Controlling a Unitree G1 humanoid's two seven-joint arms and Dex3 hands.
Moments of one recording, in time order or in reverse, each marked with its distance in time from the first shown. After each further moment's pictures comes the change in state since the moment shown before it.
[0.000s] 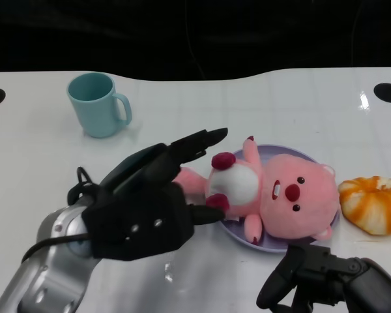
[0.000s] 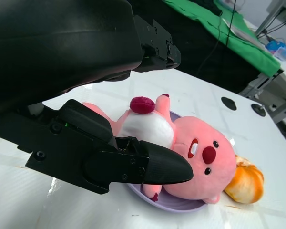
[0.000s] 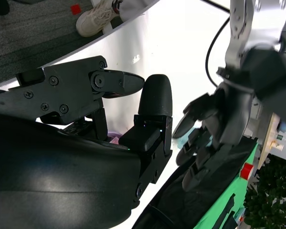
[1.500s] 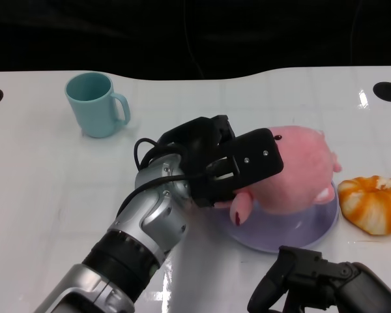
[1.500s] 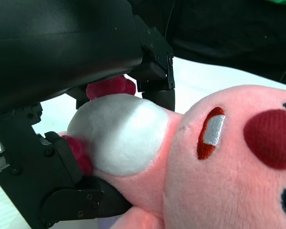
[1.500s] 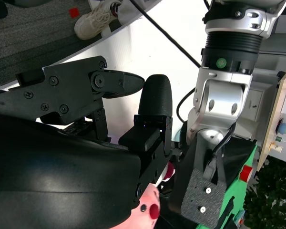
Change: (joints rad) left arm -0.446 -0.325 -0.162 0.677 0.243 0.321 0.255; right arm 0.005 0.005 0.056 -0.008 -0.025 0.001 -0.021
